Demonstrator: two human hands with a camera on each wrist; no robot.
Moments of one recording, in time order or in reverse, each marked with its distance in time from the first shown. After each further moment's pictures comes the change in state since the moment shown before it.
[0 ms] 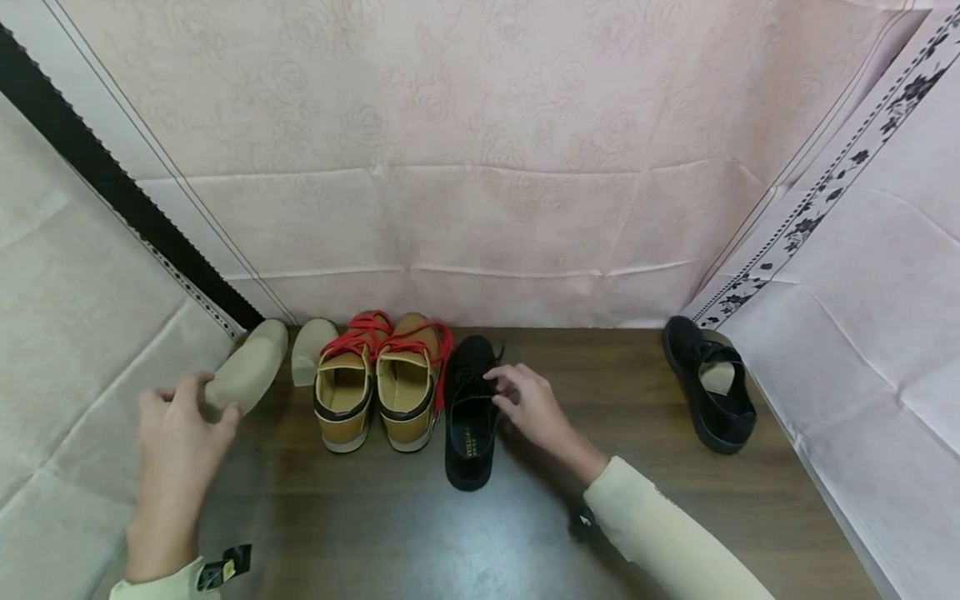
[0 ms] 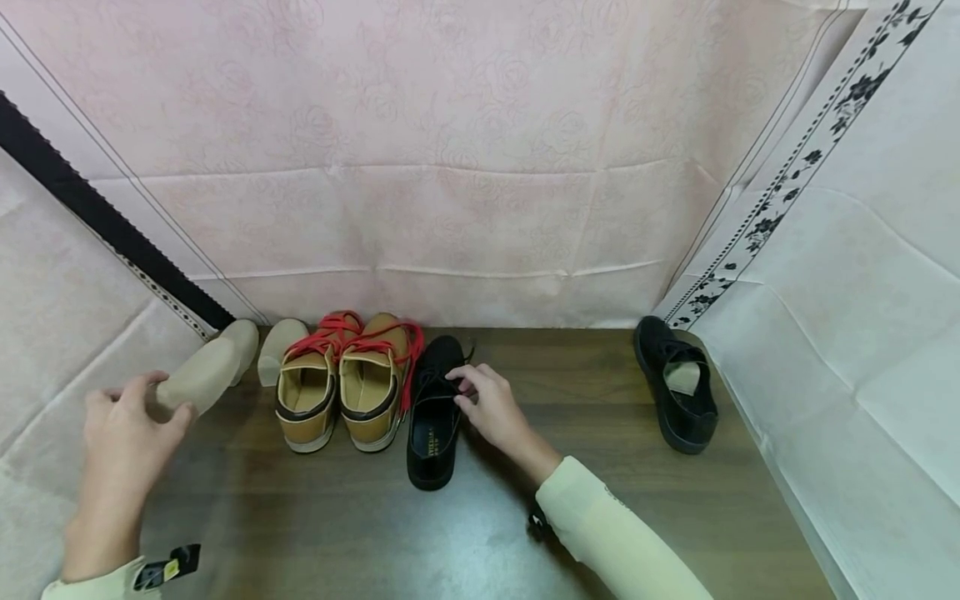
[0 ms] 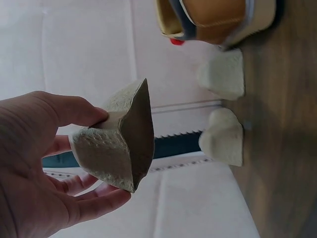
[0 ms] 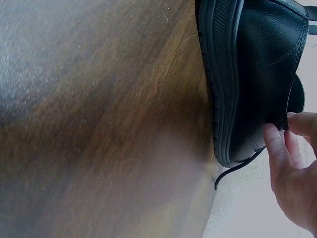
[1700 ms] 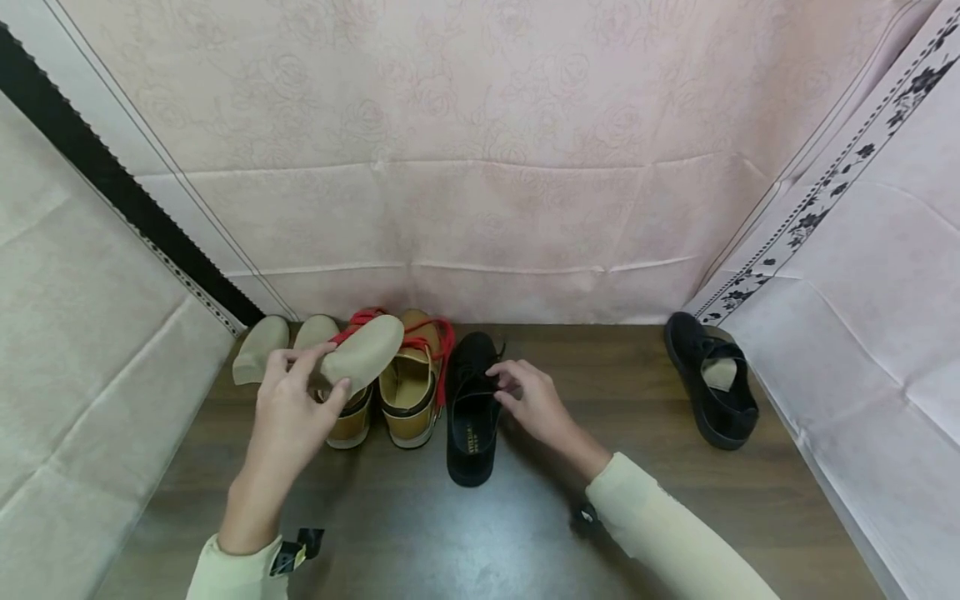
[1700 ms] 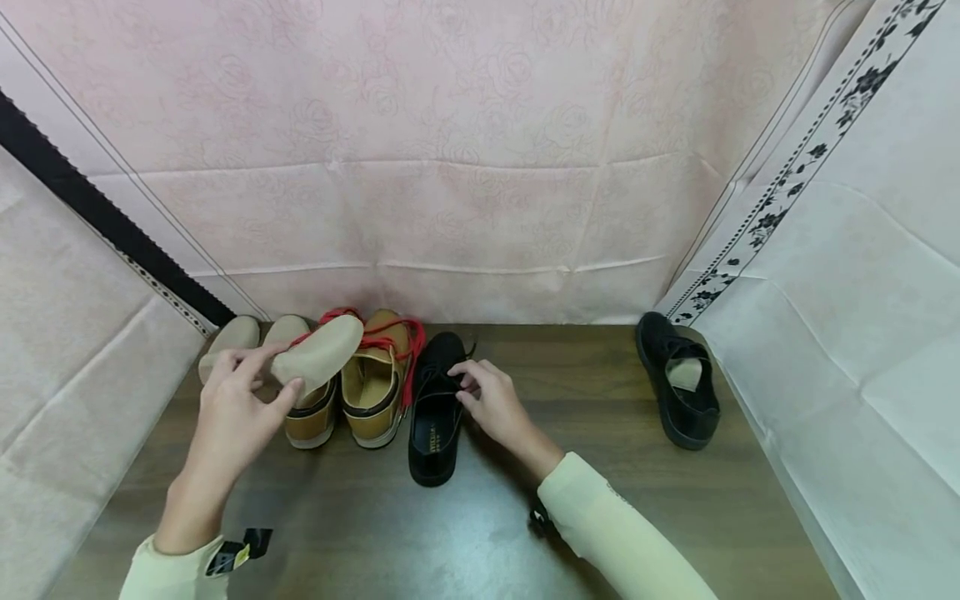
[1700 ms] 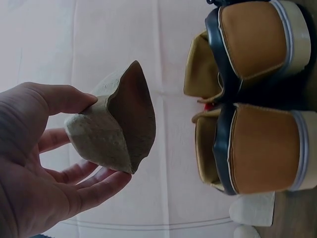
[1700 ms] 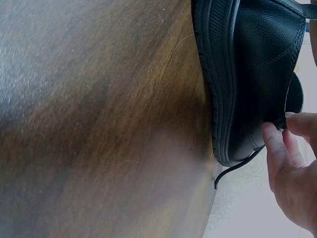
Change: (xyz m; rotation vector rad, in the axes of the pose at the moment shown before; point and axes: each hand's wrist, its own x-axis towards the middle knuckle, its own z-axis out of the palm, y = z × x) left_hand -0.020 0.104 0.030 -0.209 -0.079 0.279; right_hand 0.001 -0.001 -0.002 -0.004 0.005 -0.007
